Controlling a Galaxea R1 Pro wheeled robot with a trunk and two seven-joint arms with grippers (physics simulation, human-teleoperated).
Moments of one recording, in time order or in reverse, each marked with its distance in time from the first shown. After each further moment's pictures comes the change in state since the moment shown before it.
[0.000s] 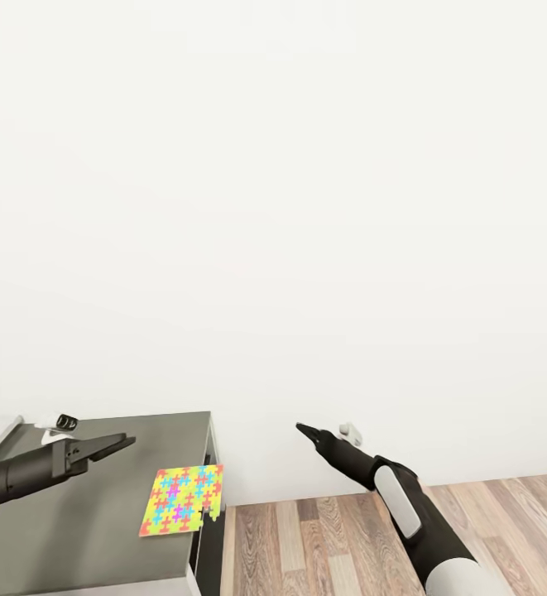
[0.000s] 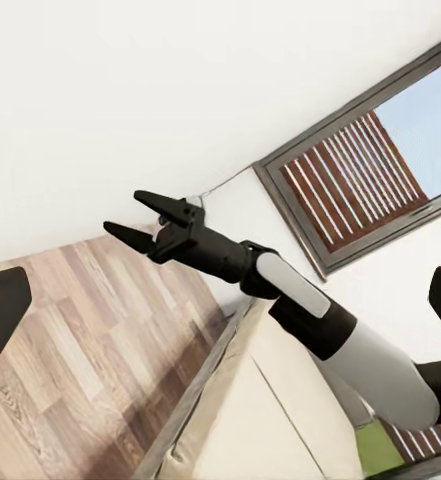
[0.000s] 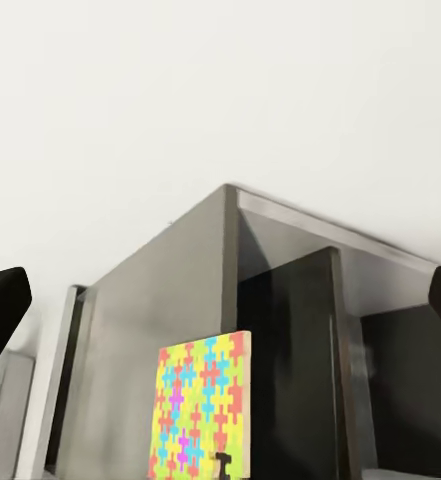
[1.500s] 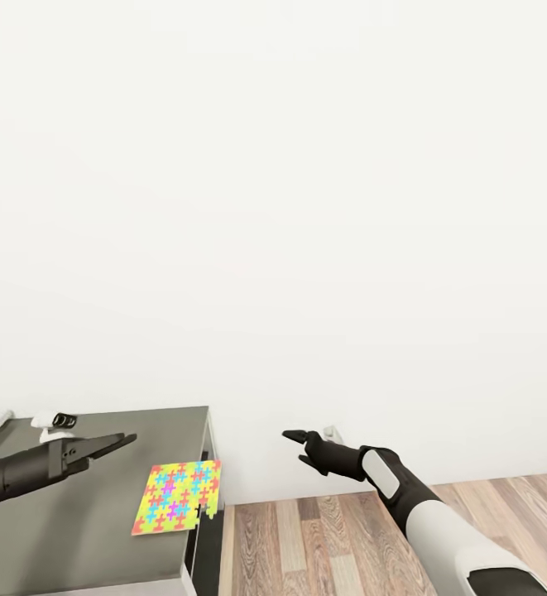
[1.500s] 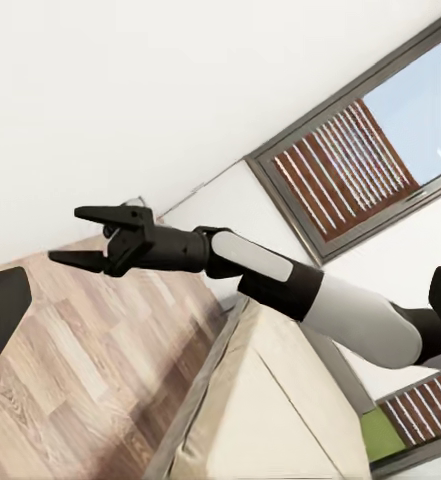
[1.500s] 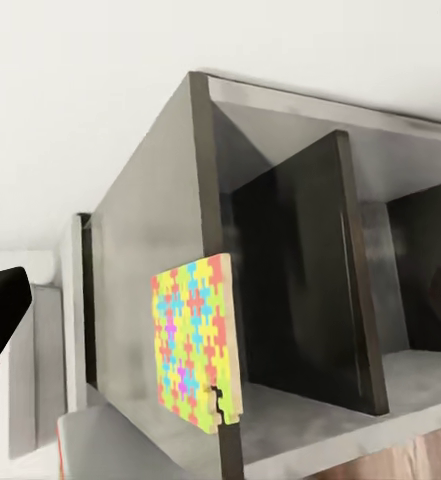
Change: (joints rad) left arm 0.001 0.003 -0.003 -0.033 0.000 -0.001 -0.030; right arm -0.233 0.007 0.039 0.445 0.003 0.126 0.129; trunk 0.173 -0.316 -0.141
